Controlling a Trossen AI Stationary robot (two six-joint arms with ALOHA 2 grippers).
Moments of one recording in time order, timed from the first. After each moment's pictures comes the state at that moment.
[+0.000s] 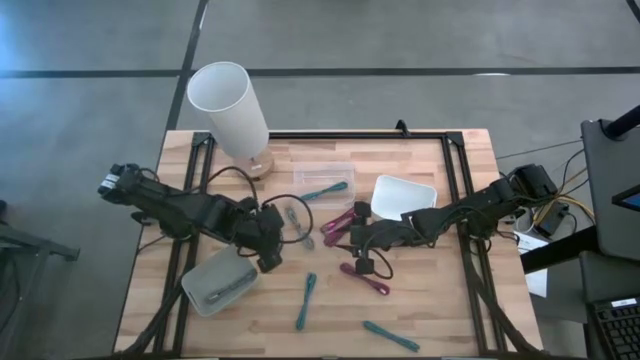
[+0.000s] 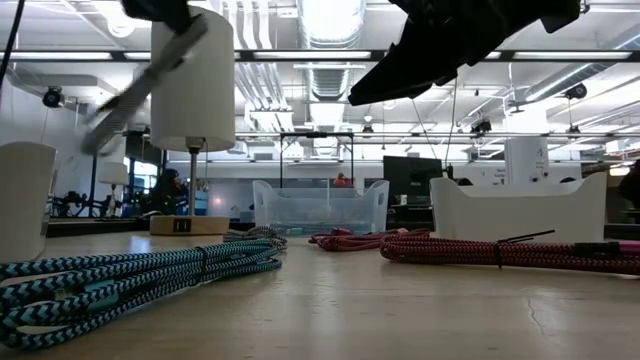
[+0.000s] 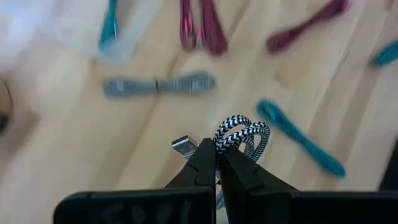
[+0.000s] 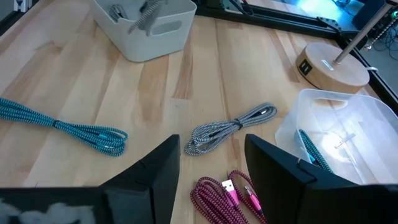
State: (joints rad) left arm -0.35 1.42 1.44 -1.17 -0.26 -0.82; right arm 0.26 1.52 0.84 0.14 0.31 0.02
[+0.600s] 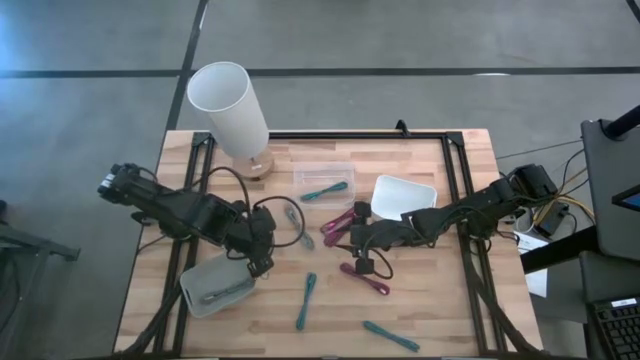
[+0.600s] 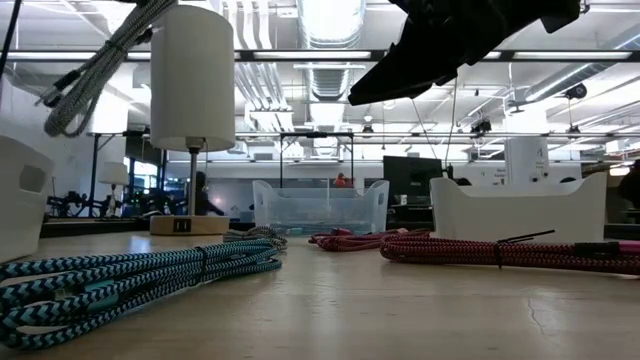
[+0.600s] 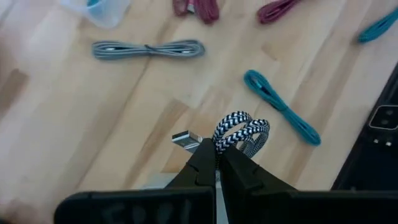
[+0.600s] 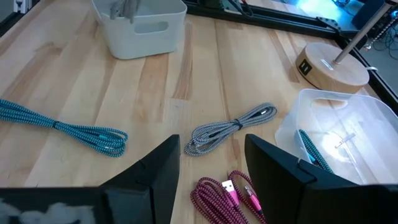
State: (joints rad) left arm -0.40 1.42 1.53 -1.30 -0.19 -0.92; right arm 0.26 1.52 0.84 0.14 0.31 0.03
